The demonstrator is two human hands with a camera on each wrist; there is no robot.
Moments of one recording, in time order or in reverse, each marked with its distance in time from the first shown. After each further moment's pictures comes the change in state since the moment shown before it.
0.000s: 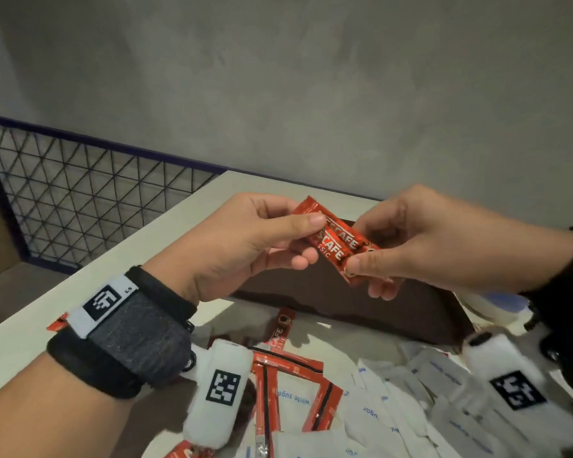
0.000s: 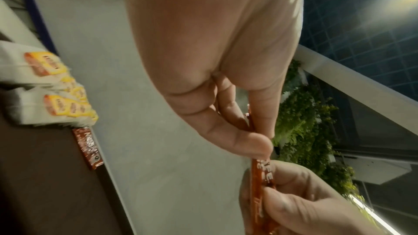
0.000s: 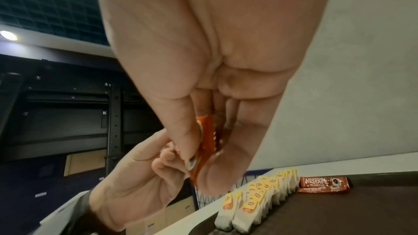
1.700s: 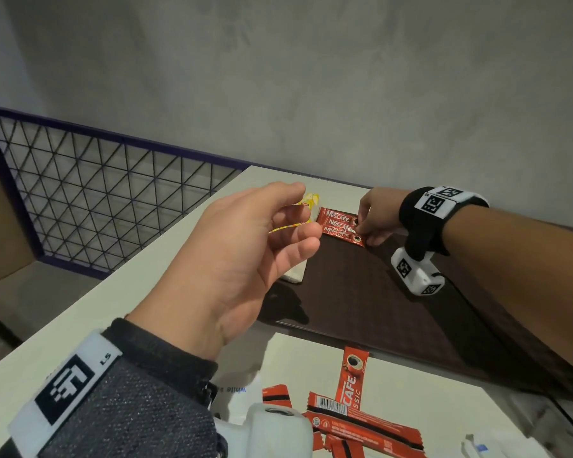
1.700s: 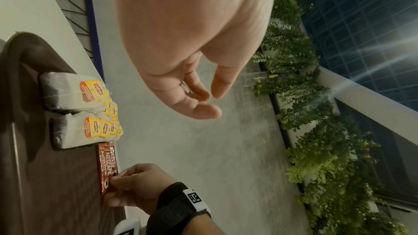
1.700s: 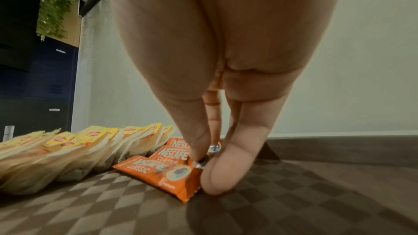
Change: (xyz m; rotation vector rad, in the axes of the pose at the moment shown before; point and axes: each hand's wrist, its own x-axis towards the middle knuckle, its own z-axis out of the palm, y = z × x) left_hand 0.010 -0.009 -0.046 -0.305 0.512 0.061; right_hand 0.261 0.126 0.004 -0.202 0.094 0.468
